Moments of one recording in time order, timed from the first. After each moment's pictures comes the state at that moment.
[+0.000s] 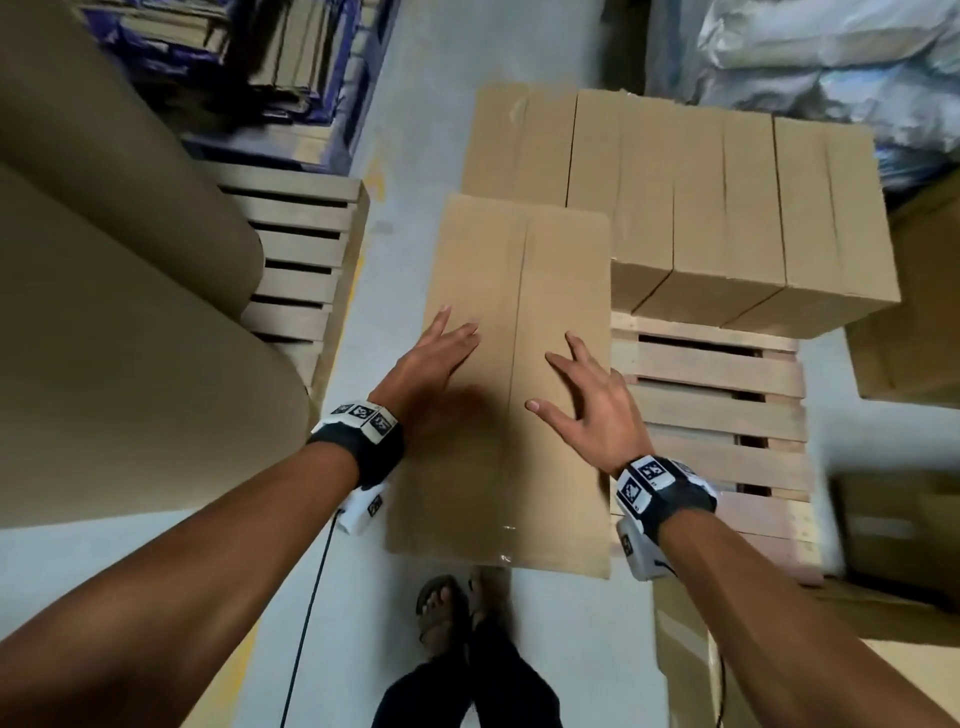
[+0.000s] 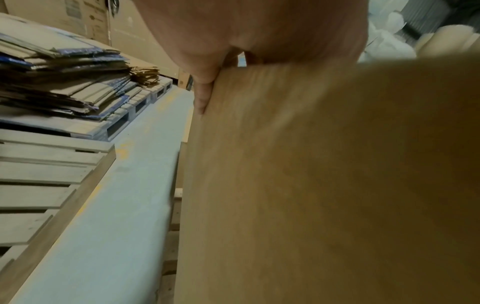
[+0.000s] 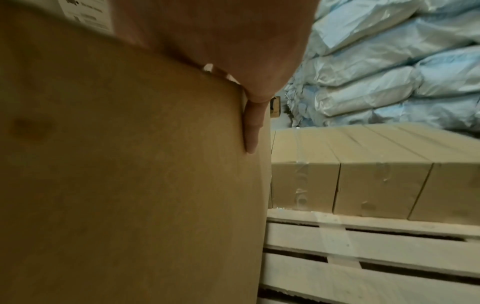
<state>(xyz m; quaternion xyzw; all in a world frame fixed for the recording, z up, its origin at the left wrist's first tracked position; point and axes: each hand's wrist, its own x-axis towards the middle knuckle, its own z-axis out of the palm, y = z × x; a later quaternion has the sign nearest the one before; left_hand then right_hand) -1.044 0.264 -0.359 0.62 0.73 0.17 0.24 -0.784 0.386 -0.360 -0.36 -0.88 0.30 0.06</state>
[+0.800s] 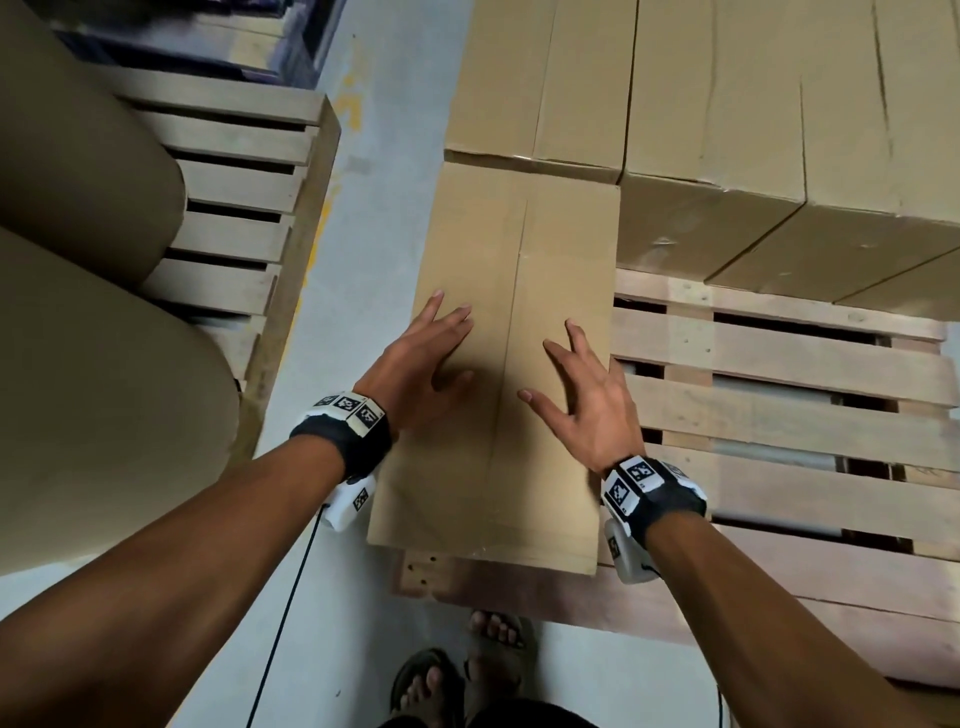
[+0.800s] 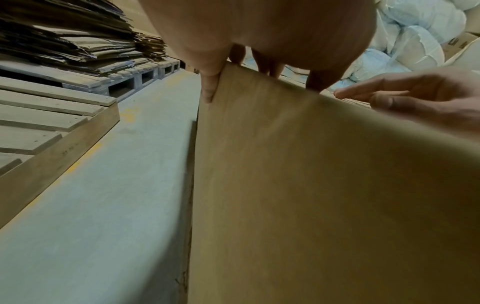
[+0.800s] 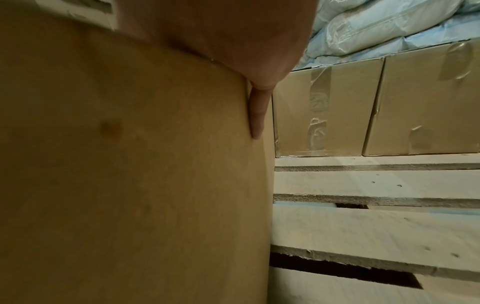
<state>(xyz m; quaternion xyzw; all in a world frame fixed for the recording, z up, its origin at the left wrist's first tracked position) -1.101 0.319 -0.663 0.61 0.73 0.21 0.21 -0.848 0.442 -0.676 -0.38 -0.88 0.28 0.07</state>
